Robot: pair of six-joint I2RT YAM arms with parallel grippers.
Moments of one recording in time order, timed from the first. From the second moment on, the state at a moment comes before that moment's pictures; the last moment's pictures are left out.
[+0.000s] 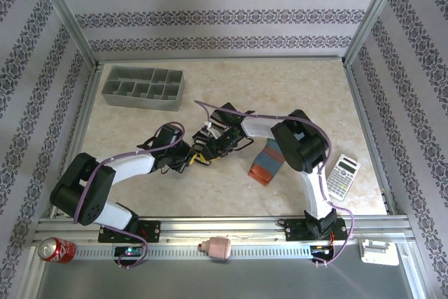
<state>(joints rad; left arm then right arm) -0.45 1.46 0.59 -0.12 0.27 -1.49 0.66 2.06 1.25 -0.42 -0.90 0.10</state>
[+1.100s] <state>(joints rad) -0.45 1.57 0.84 -0.57 0.28 -1.47 1.11 1.85 0.88 0.17 0.25 -0.67</state>
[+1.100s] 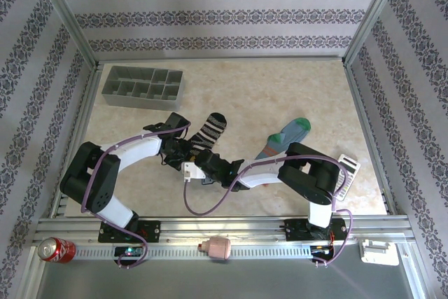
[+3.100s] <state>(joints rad) -0.48 1.43 0.59 -0.25 0.33 -1.57 0.78 1.73 0.86 -0.11 -0.56 -0.25</state>
